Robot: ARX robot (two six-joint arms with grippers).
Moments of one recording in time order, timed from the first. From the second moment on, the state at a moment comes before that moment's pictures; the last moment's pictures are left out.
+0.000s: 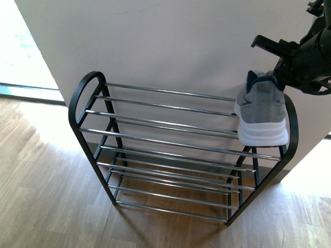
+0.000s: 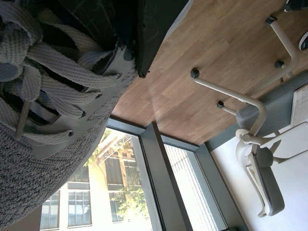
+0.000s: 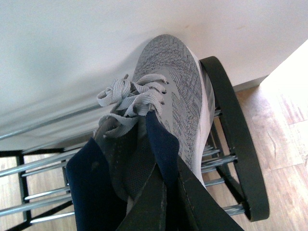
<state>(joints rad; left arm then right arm) -0.37 0.39 0.05 0.17 -0.96 0.09 0.04 1.97 1.12 0.07 0.26 0.59</state>
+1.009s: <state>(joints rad) -0.37 0.39 0.05 0.17 -0.96 0.09 -0.01 2.11 1.40 -0.27 0.07 0.51</state>
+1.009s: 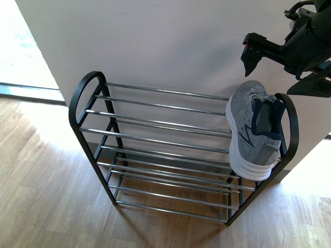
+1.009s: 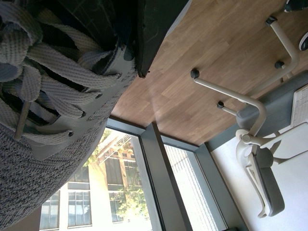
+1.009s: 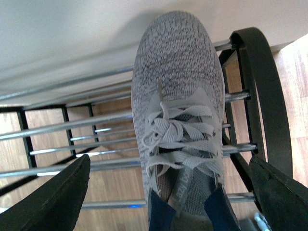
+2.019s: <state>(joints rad) -0.37 0.39 0.05 0.17 -0.96 0.09 -0.14 1.34 0.34 1.01 -0.14 -0.01</state>
